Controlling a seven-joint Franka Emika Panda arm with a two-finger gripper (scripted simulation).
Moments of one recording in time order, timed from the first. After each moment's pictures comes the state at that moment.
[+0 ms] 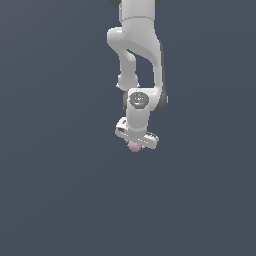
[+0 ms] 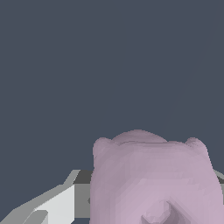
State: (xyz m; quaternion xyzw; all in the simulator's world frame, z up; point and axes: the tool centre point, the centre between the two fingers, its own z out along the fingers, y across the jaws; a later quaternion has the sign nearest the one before) arm -0.043 0.037 0.040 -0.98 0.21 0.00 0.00
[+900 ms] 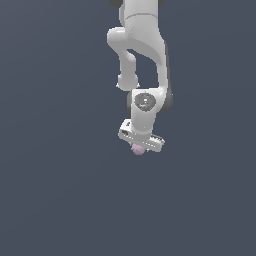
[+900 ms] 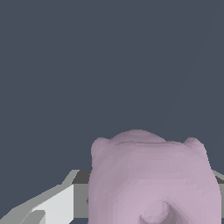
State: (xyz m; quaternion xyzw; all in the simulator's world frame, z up) arm -0.019 0.054 0.054 -0.98 0.21 0.00 0.00
